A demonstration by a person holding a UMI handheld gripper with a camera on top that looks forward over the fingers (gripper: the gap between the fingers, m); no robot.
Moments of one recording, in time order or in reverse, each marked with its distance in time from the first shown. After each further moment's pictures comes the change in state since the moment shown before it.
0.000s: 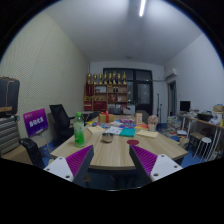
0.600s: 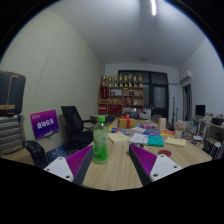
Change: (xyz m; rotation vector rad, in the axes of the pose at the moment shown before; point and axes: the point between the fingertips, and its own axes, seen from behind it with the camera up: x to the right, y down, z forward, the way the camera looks) arm -0.132 -0.010 0.144 0.041 -0.146 -0.025
